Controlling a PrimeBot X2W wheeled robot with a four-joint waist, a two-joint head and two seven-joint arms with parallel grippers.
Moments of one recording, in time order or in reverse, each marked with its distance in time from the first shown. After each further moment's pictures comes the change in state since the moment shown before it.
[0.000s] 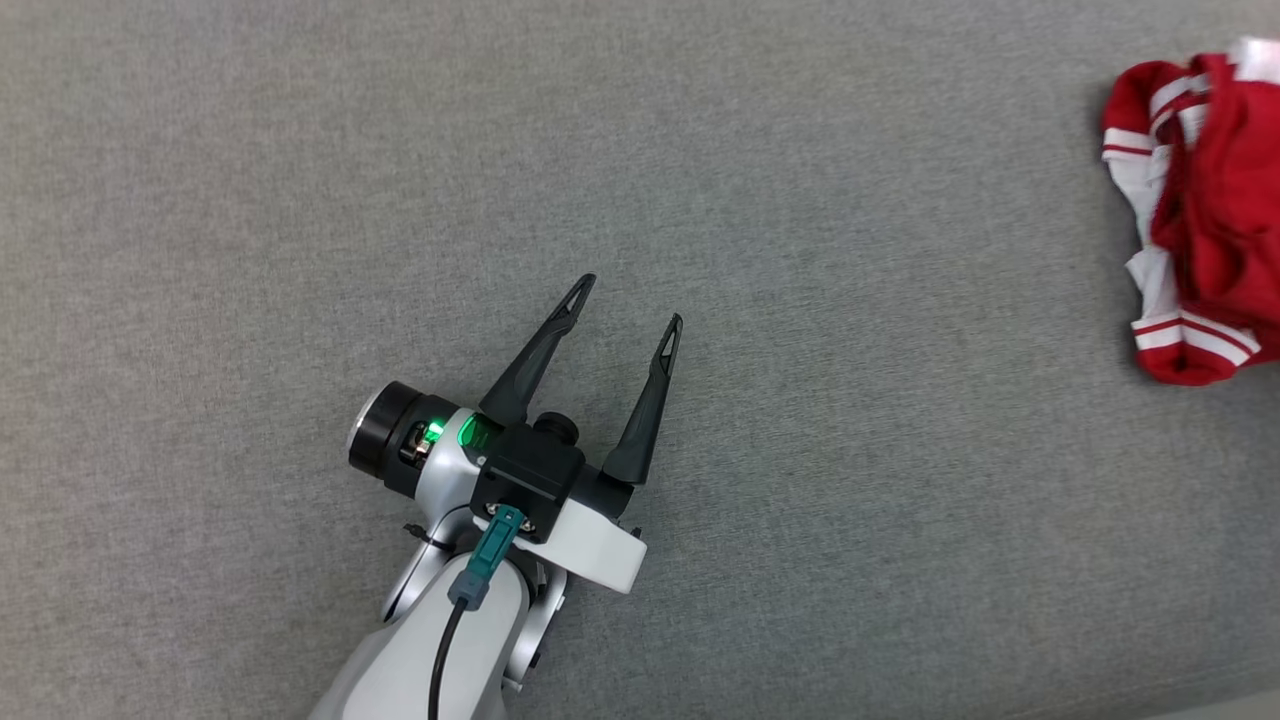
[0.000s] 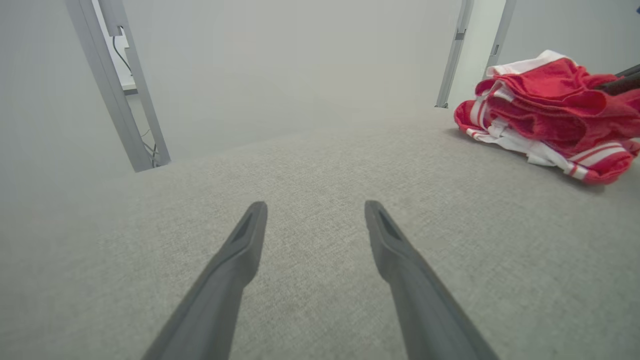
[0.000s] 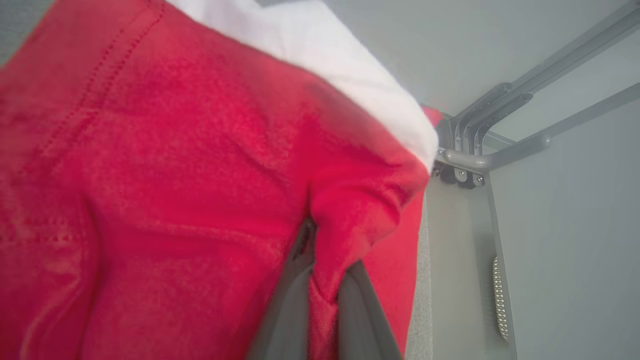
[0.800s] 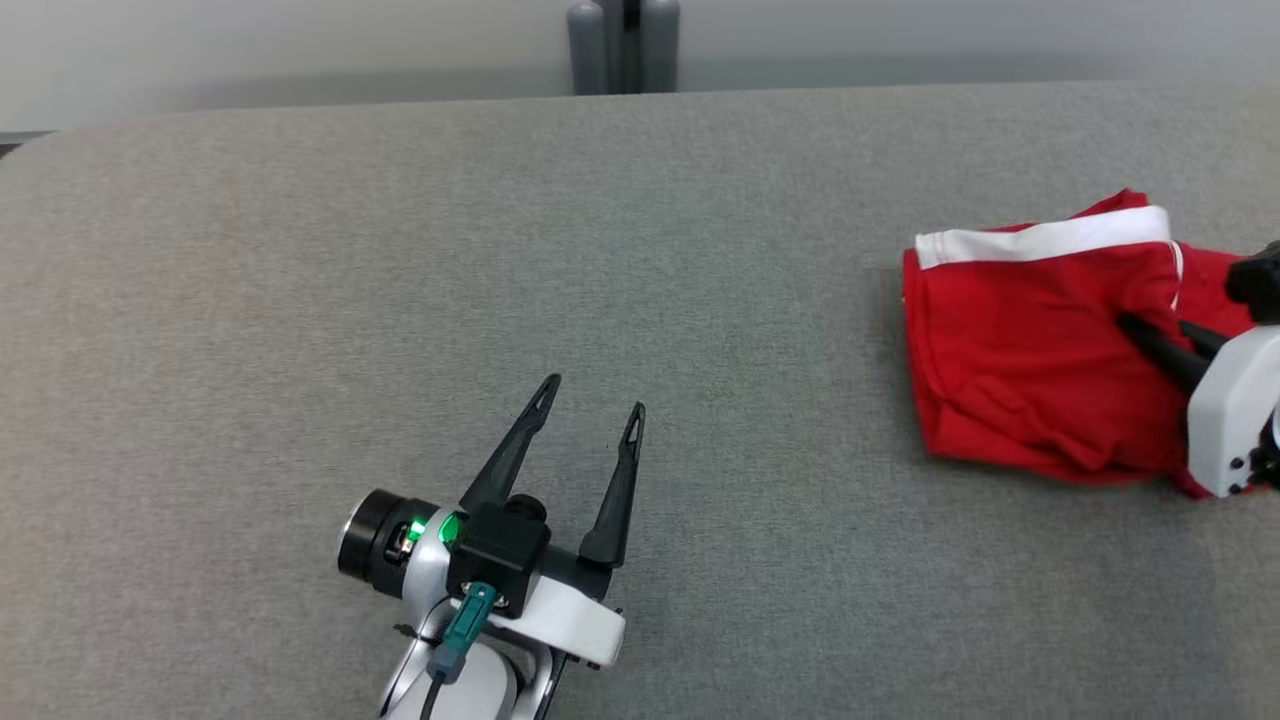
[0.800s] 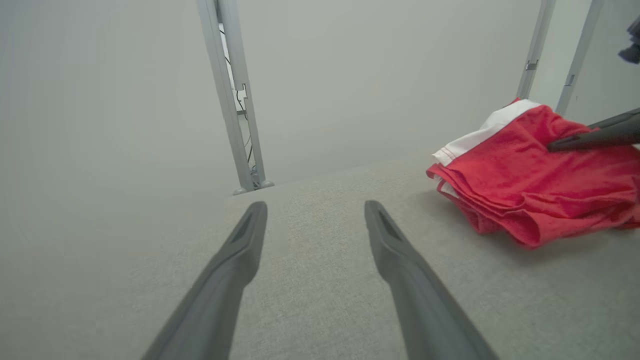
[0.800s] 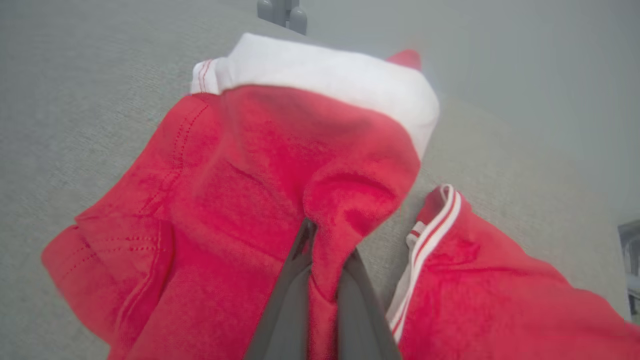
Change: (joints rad) left arm 0.172 0.001 0.031 -0.026 -0.050 0.036 0.000; right arm 0.063 0.164 0.130 -0.115 0.039 0.000 0.052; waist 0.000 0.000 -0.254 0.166
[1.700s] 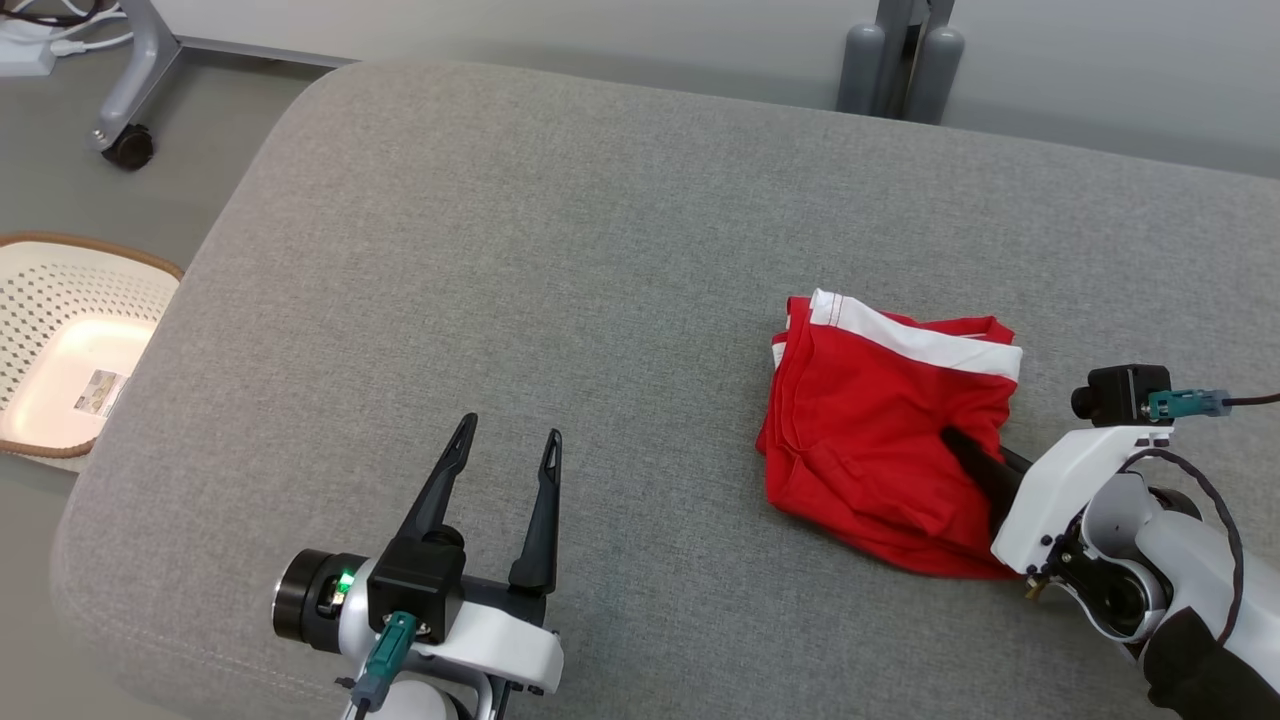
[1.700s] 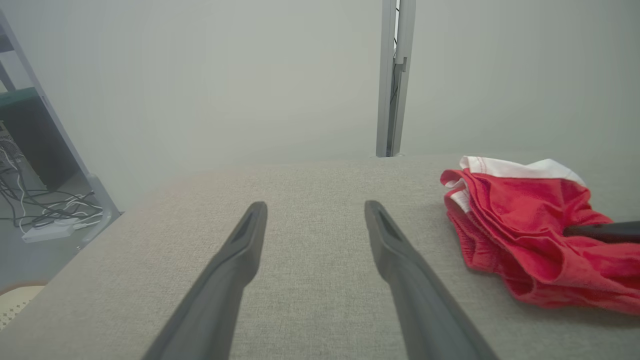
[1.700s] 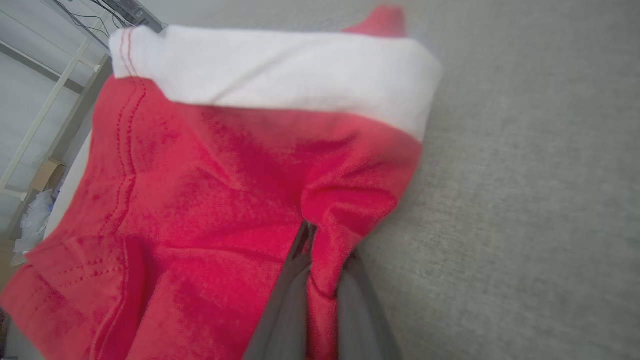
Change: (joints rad) left arm 0.096 0.000 0.135 -0.015 -0.013 -0.012 0.000; right arm 0.285 0.353 -0.354 0.110 0.198 0.000 0.079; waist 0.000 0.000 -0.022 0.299
